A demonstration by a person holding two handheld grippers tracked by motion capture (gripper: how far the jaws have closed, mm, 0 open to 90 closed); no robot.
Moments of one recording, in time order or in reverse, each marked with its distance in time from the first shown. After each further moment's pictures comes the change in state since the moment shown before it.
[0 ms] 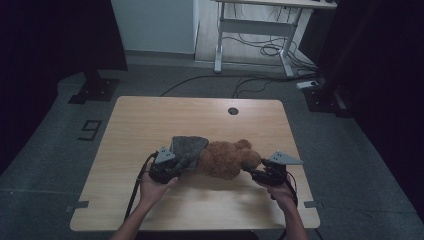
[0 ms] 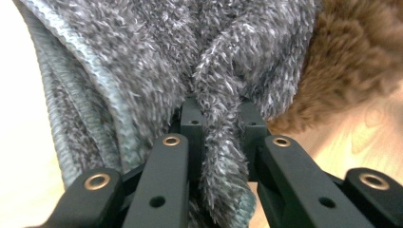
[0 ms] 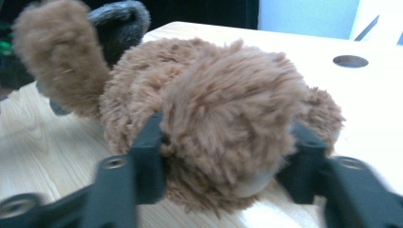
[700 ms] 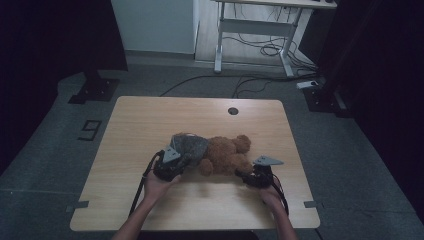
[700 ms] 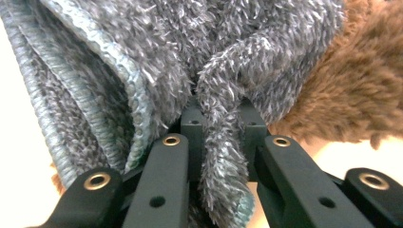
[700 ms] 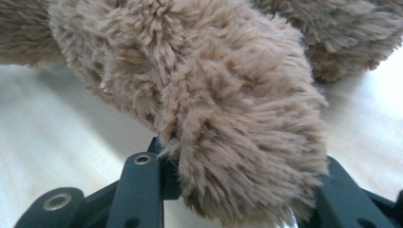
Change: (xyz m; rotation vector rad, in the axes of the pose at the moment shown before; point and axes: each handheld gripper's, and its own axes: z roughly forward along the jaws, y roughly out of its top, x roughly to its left) left arm 0.010 0.005 0.026 0.035 0.087 0.051; right arm -0.005 -0.039 0.047 0.201 -0.052 0.048
